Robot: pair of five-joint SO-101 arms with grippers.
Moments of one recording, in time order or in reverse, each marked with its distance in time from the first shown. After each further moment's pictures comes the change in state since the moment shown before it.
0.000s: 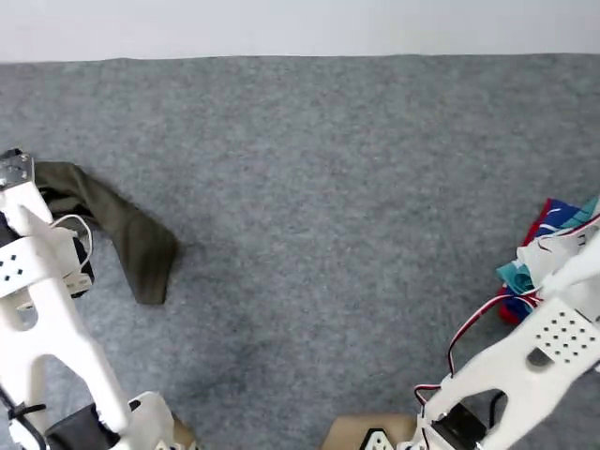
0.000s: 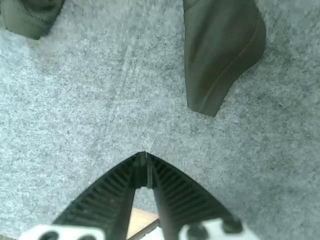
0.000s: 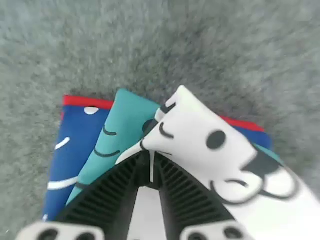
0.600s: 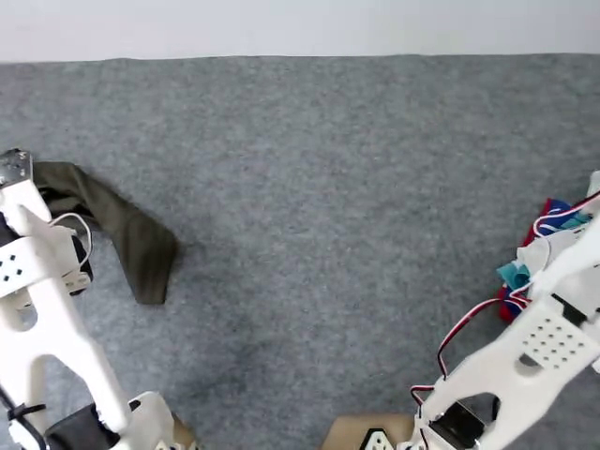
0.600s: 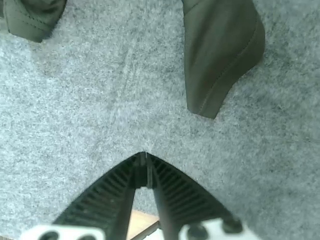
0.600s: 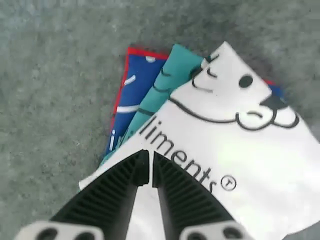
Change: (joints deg) left arm 0.0 0.0 -1.1 0.0 0.0; right arm -4.0 -10.6 -5.8 25.6 0.1
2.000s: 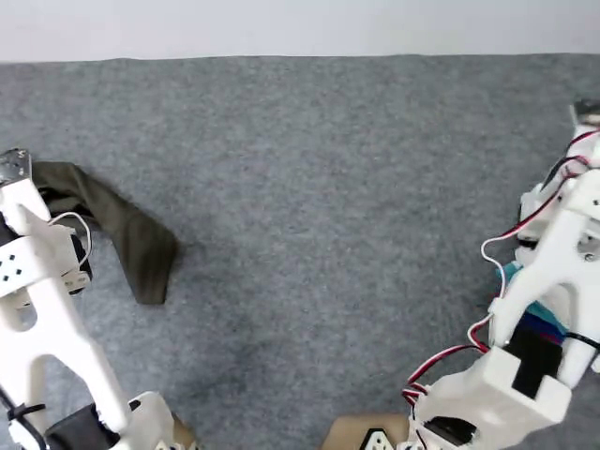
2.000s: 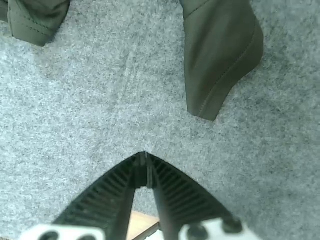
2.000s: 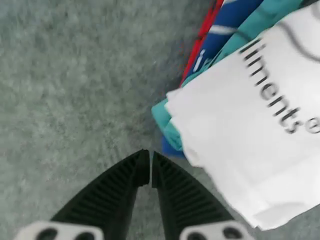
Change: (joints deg) left arm 0.0 0.0 -0.2 0.0 0.0; right arm -9.6 -32.3 43.2 0.0 0.0
